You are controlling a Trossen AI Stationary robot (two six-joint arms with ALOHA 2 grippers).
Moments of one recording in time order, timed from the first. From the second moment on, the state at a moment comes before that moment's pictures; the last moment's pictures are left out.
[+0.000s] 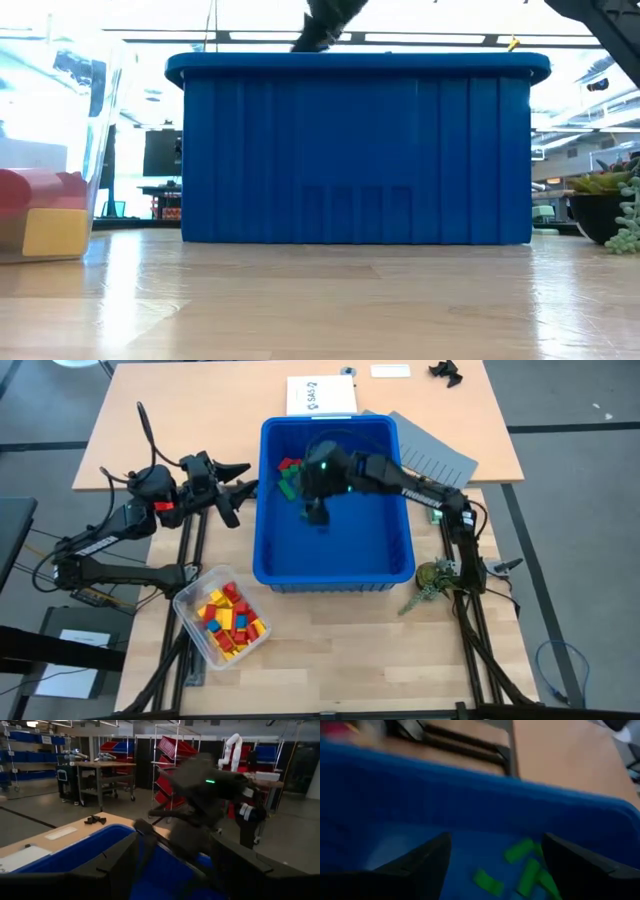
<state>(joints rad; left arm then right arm) 0.32 0.89 1.19 -0.22 -0.15 -0.07 -0.32 2.02 2.27 -0.90 0.01 -0.48</state>
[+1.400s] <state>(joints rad) 0.33 1.02 1.19 -0.27 -0.16 -0.06 -0.67 2.24 1.89 -0.47 -0.11 -0.48</state>
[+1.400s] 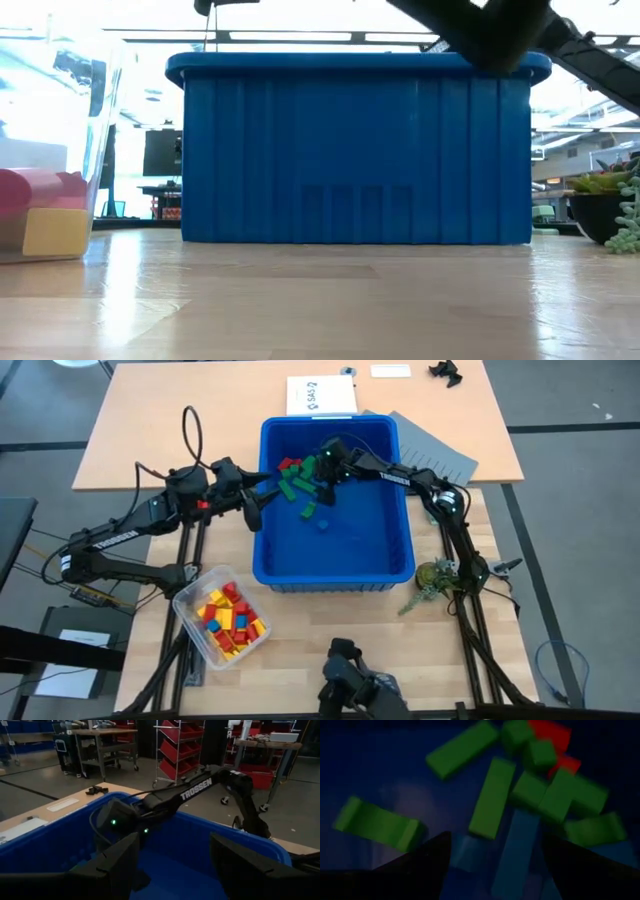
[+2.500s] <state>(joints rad) 0.33 1.02 1.19 -0.27 -0.17 -0.06 -0.70 2.36 1.86 -0.47 -0.15 -0.57</state>
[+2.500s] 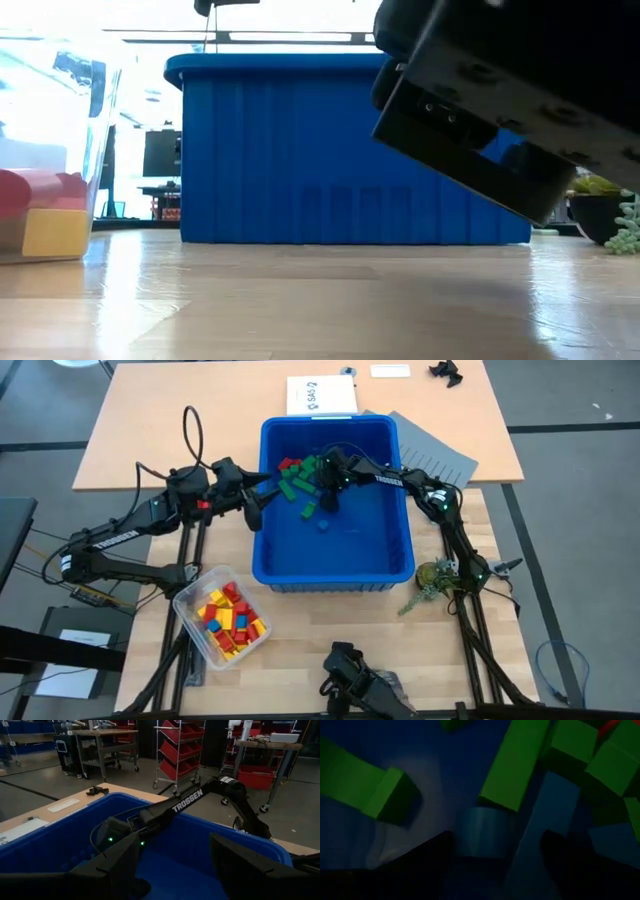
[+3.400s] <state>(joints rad) 0.33 1.02 1.19 -0.27 -0.17 -0.01 -0.72 2.26 1.80 -0.48 -0.19 -0.59</state>
